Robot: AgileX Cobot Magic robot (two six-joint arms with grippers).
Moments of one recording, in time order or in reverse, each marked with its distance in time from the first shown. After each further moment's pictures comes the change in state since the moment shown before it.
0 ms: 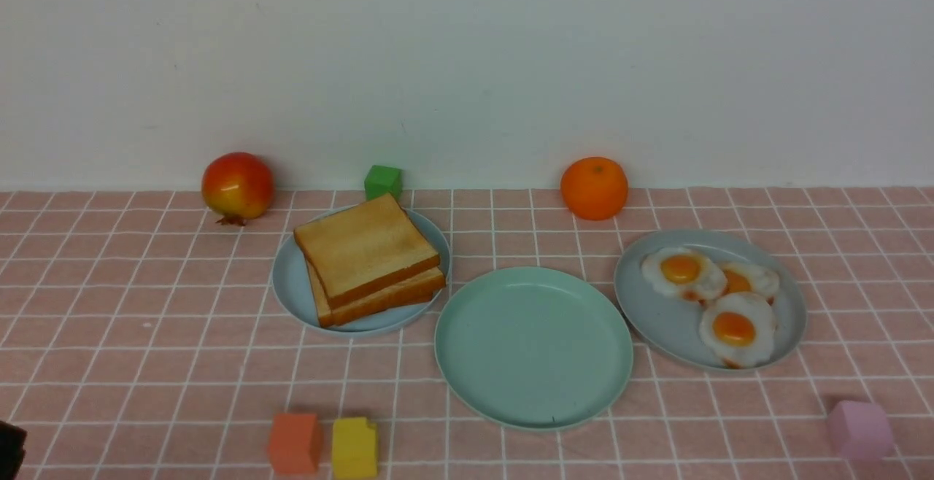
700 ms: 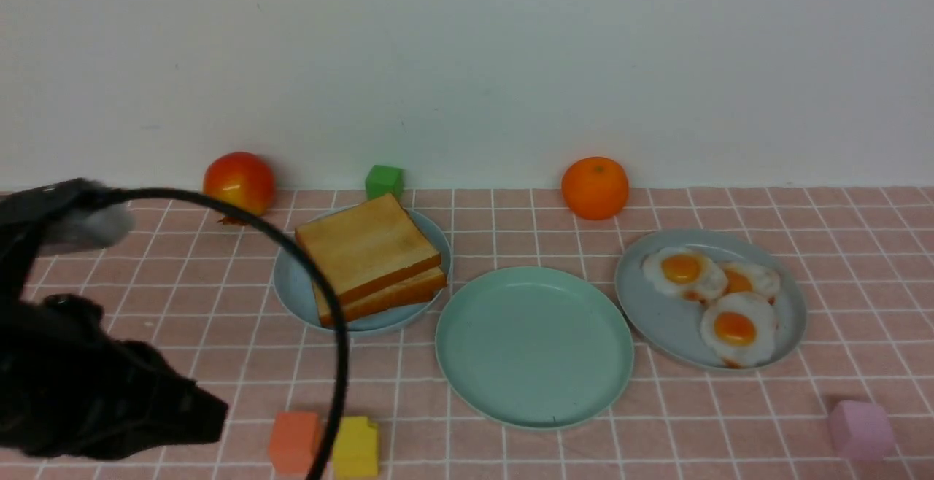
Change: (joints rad) right arm 0.000 0.000 0.000 0.000 0.000 0.000; left arm -0.039 1.040 -0.796 0.004 0.929 0.812
